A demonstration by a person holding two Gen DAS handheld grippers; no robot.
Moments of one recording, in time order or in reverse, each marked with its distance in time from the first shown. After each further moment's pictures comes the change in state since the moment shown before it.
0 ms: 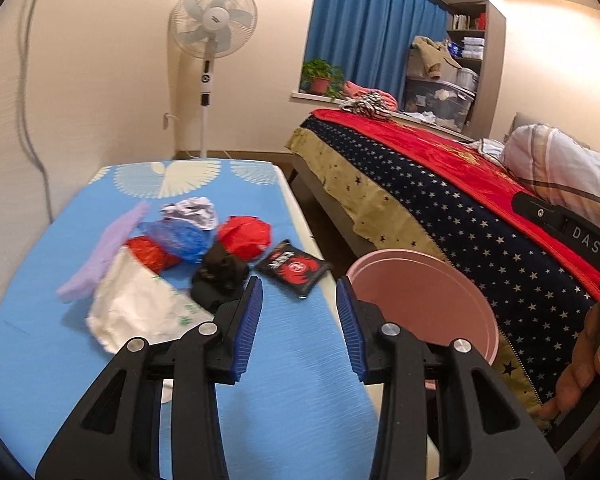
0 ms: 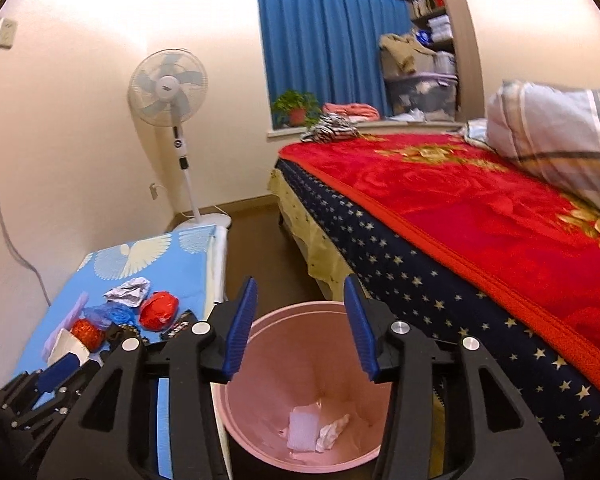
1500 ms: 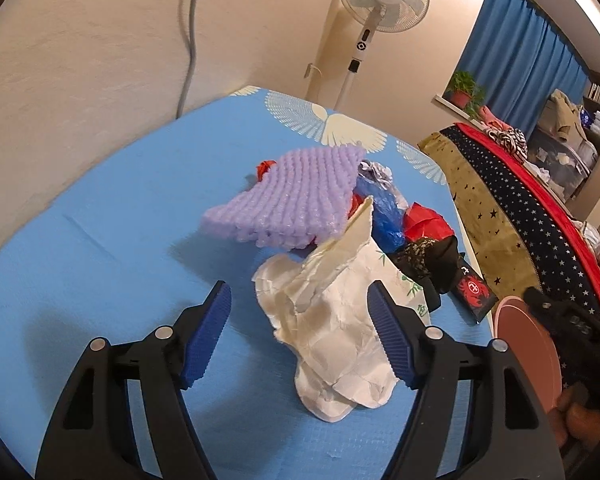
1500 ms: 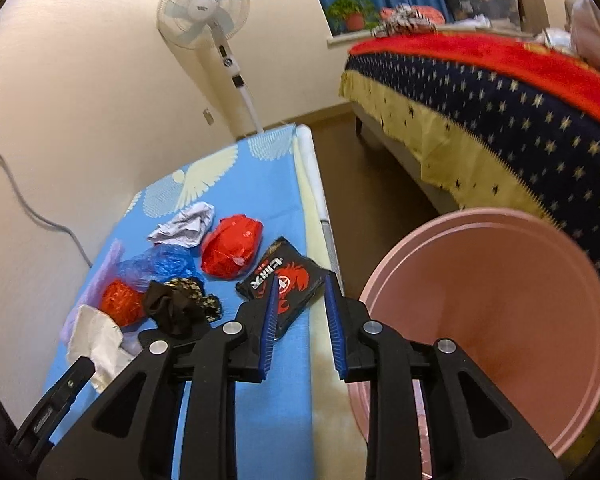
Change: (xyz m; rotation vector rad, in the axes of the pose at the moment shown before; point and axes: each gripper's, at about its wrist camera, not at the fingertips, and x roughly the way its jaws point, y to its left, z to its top) left arm 0.037 0.139 -0.026 -0.403 0.092 0.291; right arm 0.144 0.088 -0.054 0.119 0.351 0.251
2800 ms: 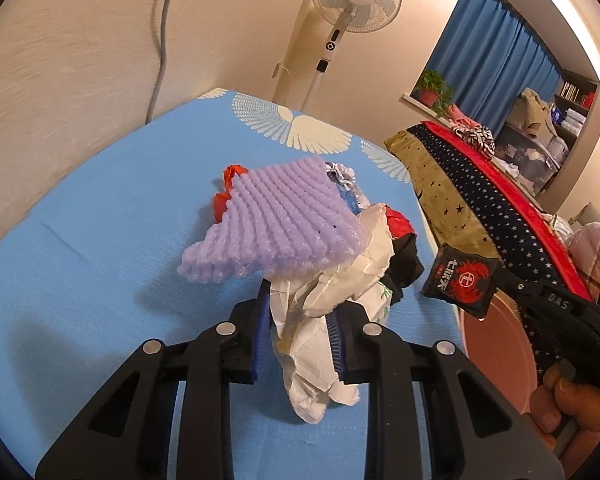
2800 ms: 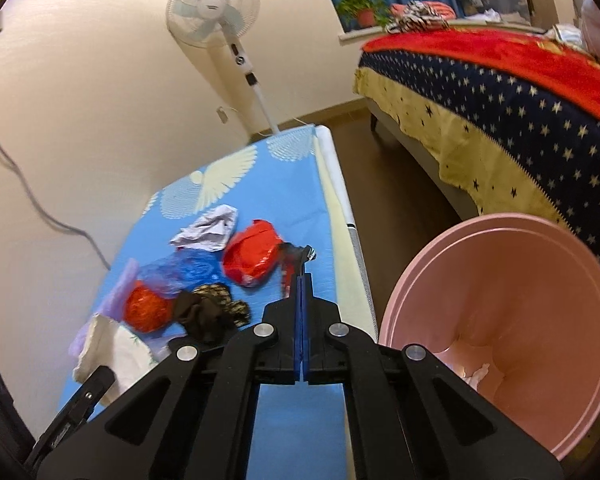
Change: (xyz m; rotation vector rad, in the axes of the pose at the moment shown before) left arm -0.015 -0.003 0.001 0.018 0.004 -0.130; right arm -0.030 0.020 0.009 -0.047 -0.019 0.064
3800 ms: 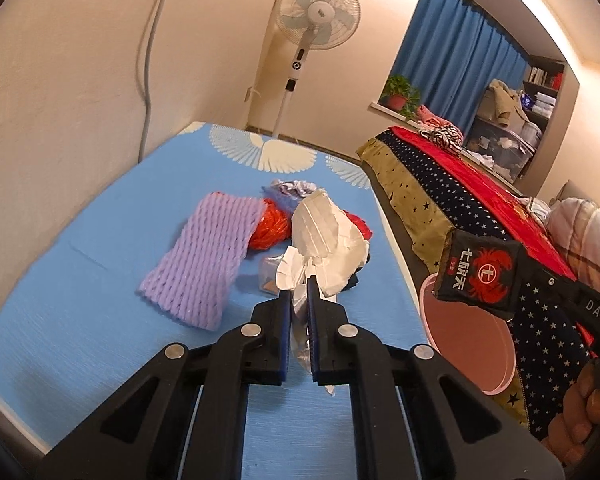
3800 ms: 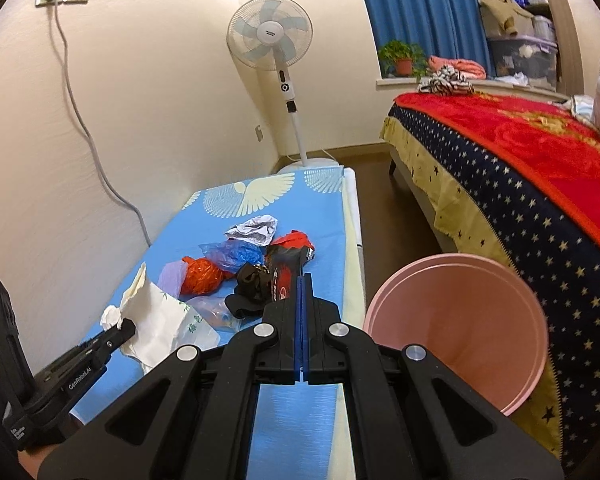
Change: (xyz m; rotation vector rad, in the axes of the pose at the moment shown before) left arm -0.065 -0.022 -0.008 0.117 -0.062 -0.049; right arm -0.115 0.025 -0.020 -0.194 -0.098 0.008
